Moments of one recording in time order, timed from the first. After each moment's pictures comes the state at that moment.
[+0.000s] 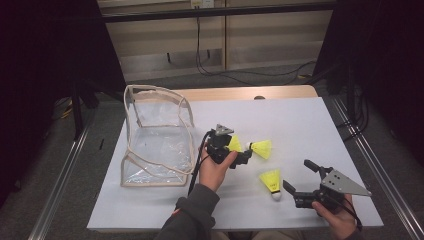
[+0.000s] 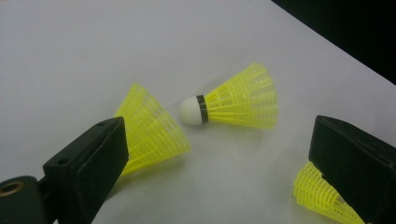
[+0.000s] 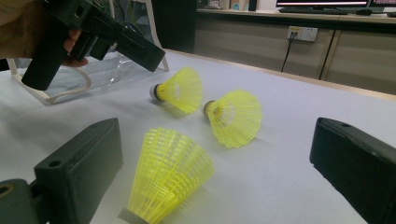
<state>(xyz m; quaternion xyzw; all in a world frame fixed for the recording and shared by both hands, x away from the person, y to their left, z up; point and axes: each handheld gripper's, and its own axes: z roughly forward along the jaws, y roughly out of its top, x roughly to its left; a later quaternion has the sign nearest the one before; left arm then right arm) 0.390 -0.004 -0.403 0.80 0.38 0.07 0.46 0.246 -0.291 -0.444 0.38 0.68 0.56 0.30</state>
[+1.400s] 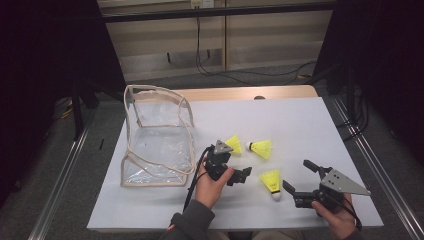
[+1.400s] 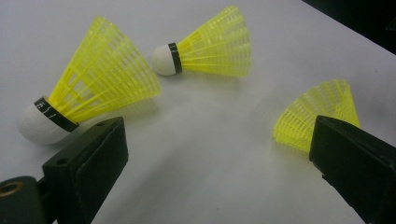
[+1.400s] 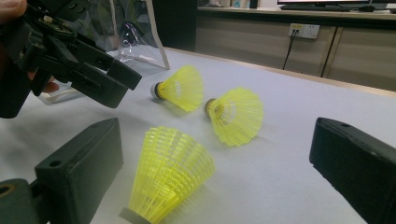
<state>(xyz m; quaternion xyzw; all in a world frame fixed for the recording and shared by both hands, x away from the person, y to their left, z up) 0.357 0.005 -0.427 0.82 0.35 0.05 0.45 0.247 -0.291 -0.445 0.38 0.68 0.55 0.29</state>
